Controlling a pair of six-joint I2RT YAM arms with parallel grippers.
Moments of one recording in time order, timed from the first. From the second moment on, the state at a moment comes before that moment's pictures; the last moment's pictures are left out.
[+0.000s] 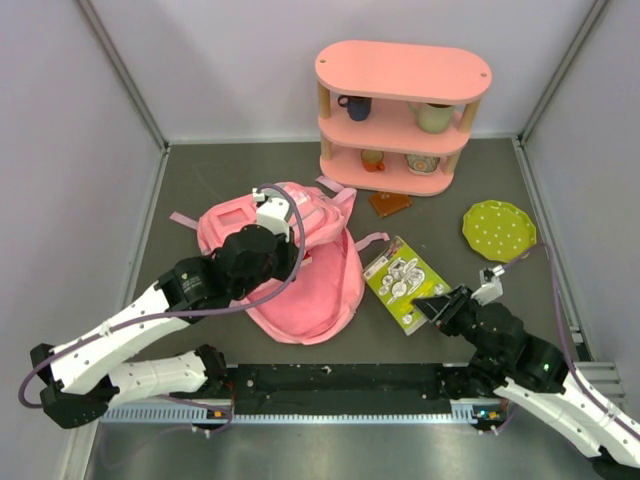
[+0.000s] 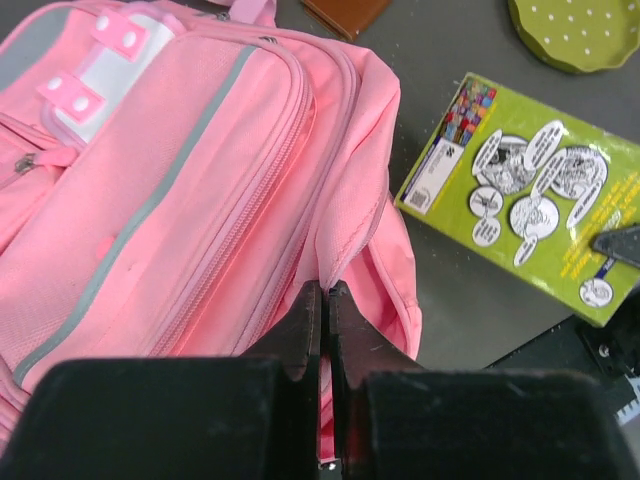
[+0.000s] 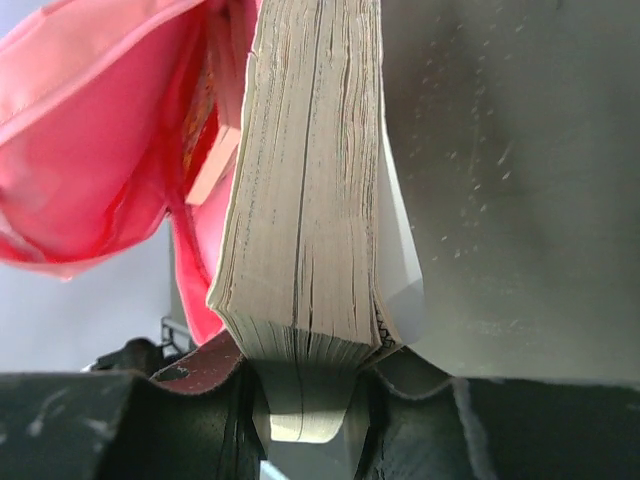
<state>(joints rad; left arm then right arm) -1.01 0.95 1.12 -0.69 -0.37 -0.45 0.91 0.02 0.33 -0.69 0.34 1.19</state>
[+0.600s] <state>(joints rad) -1.00 0.95 1.14 -0.67 -0.40 -0.45 0.91 0.43 0.14 0.02 -0.04 1.35</state>
